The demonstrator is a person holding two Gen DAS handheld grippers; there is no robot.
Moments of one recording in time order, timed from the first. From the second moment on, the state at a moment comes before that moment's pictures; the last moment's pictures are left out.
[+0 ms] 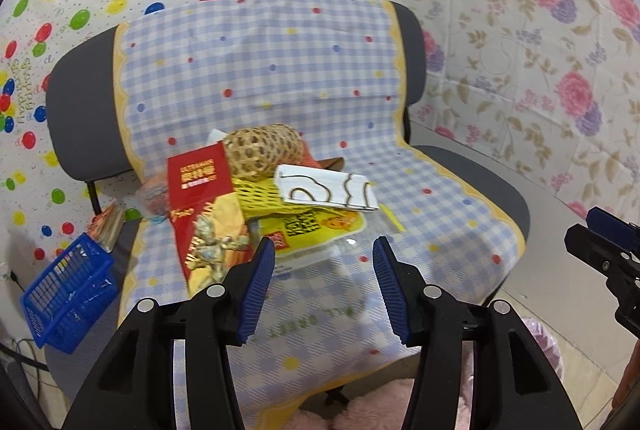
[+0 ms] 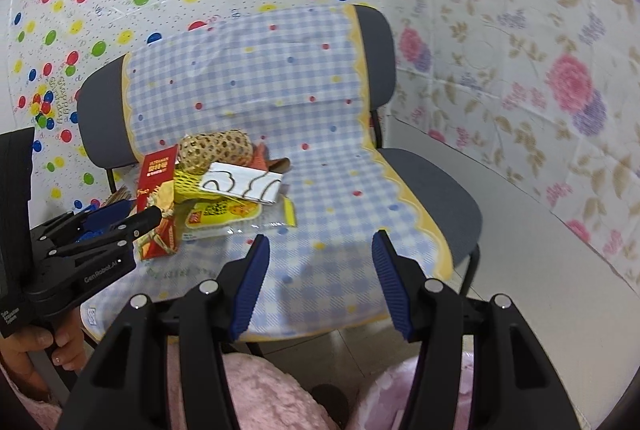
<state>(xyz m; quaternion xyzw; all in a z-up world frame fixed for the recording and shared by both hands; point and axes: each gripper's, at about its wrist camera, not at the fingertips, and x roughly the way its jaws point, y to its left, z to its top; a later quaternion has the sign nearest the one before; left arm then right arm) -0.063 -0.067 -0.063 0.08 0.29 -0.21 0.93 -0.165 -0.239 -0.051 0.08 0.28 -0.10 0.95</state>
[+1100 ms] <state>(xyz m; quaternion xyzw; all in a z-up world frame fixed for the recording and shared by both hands) 0.015 0.020 -0.068 0.05 0.32 -0.08 0.94 -0.059 -0.203 -0.061 0.07 0.31 -0.03 0.95</state>
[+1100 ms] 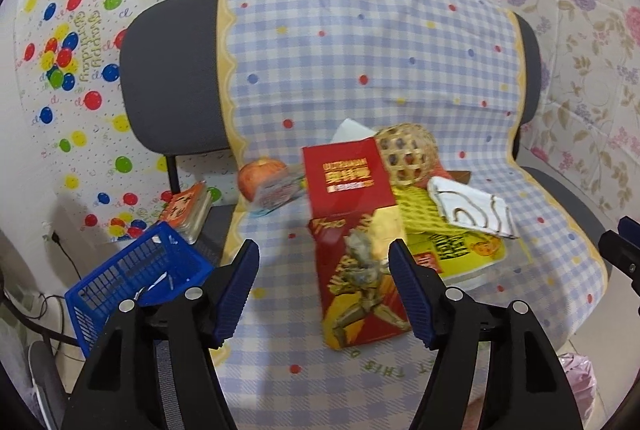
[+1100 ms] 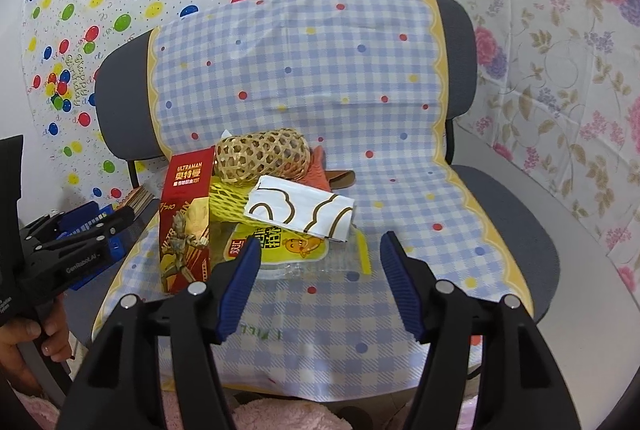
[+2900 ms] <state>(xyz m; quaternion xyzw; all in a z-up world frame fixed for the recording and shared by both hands) 0.057 0.018 -0.124 0.03 0.39 -0.11 0.92 -0.007 -0.215 -0.078 0.10 0.33 0.00 0.94</state>
